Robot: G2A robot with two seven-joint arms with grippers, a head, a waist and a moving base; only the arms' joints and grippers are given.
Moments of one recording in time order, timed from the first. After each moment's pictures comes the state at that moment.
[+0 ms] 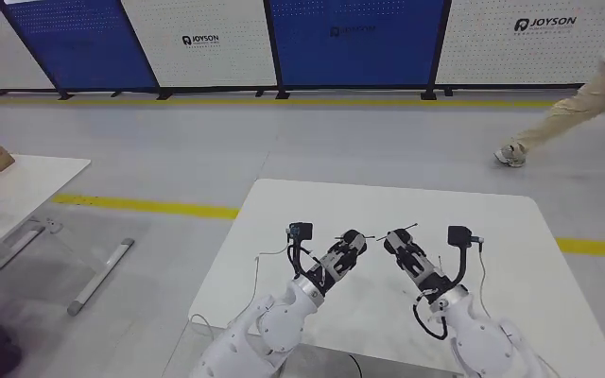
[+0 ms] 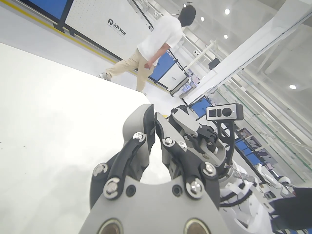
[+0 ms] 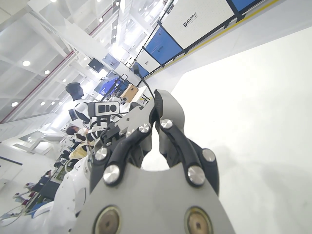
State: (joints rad) left arm 1.49 -1.24 -1.05 -1.80 0.39 -0.06 0.00; right arm -1.42 -1.16 1.10 -1.82 -0.27 -0.07 0.22
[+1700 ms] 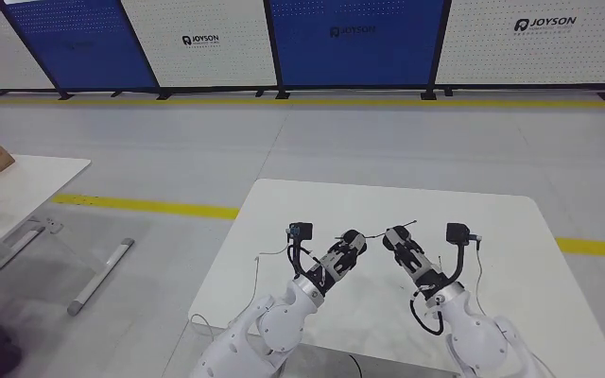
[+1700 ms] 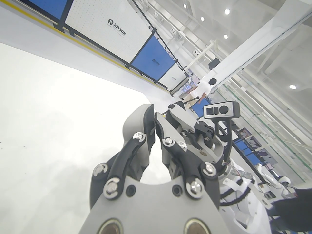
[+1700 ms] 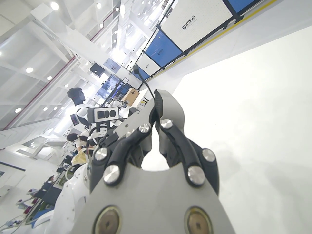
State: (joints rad) left arm 1.49 -1.24 -1.05 -1.80 0.39 -0.06 0.00; right arm -1.40 -1.20 1.10 -1.79 -0.28 -0.06 0.21
